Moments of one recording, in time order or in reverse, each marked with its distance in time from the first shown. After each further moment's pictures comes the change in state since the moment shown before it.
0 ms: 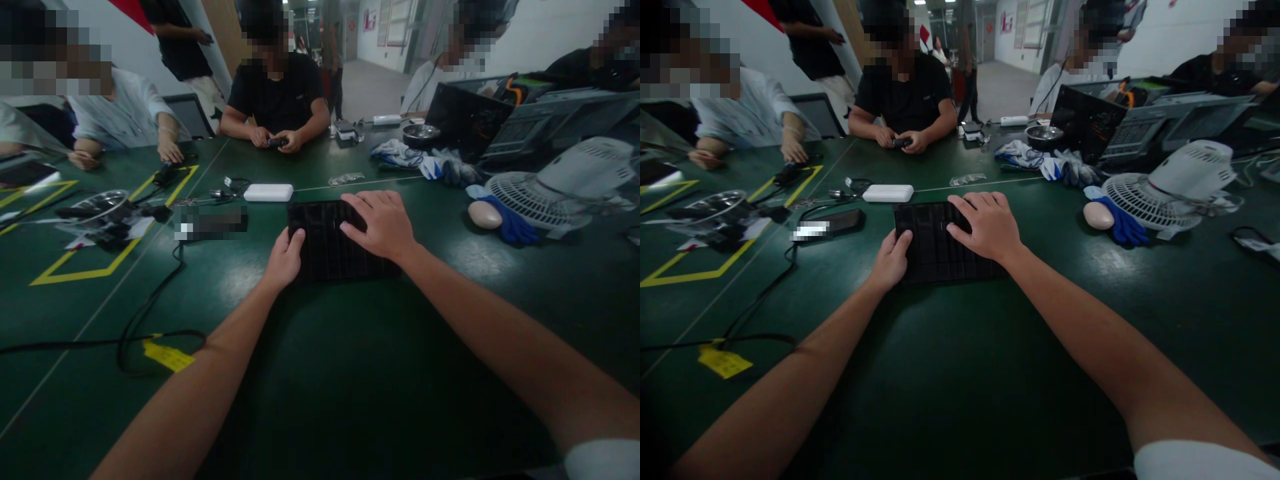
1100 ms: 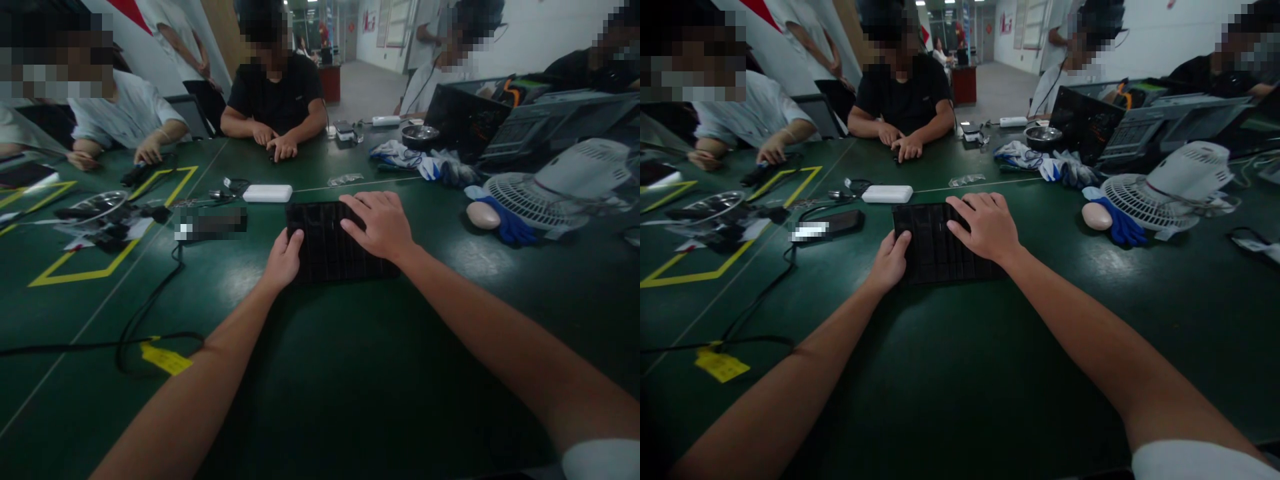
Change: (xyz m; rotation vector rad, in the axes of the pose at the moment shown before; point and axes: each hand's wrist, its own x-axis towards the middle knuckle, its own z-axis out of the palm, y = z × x) left_hand 0.001 -0.001 0.000 0.008 -0.001 0.018; right_hand 0.000 -0.001 -0.003 -0.005 -0.024 0.009
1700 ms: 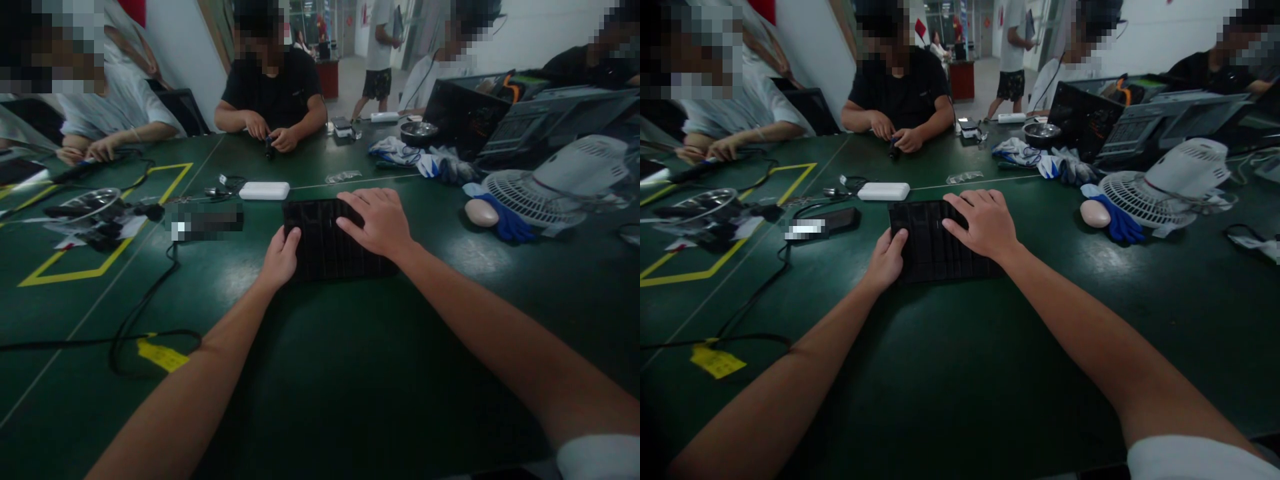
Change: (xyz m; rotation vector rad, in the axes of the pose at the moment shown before) left_hand -0.001 0.001 0.000 -0.008 0.001 -0.008; right_hand 0.001 -0.001 0.000 0.025 0.003 0.015
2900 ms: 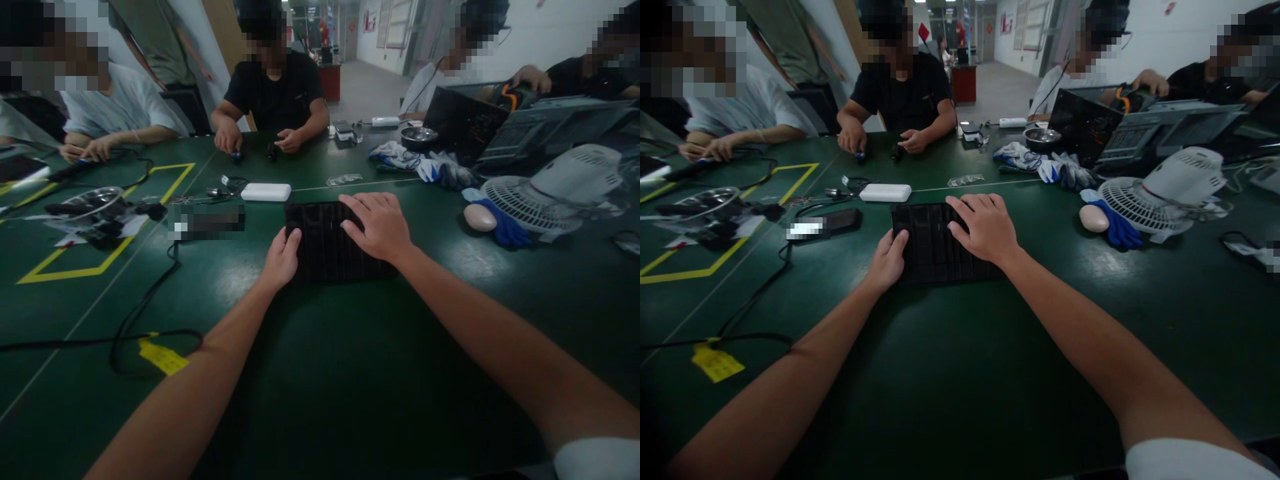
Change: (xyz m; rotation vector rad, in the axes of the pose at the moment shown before) left_hand 0.000 -0.003 0.001 -0.028 0.010 0.018; right_hand -0.002 0.001 0.002 -0.037 0.015 -0.033
